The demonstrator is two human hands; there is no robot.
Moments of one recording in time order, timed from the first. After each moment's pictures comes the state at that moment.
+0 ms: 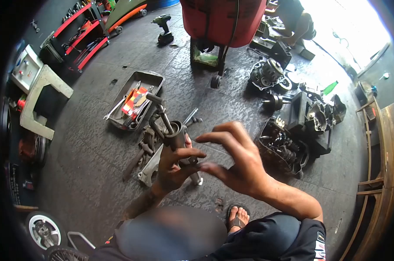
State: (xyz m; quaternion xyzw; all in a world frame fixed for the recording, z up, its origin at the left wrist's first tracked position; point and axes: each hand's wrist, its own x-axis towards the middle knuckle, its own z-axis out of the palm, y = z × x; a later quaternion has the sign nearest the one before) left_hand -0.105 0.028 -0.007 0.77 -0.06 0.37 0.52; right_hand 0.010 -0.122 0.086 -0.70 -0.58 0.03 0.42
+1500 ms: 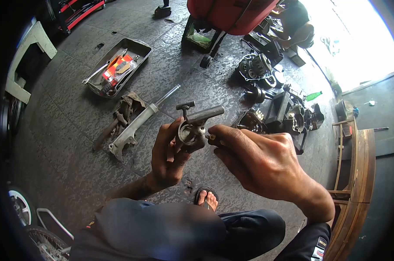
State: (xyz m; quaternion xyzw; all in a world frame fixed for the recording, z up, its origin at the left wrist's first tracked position) left_hand -0.115 -0.032 -0.011 0.67 -0.04 0.40 0.63; right_hand 0.004 -0.149 0.157 -0.71 -0.69 -0.01 0.15
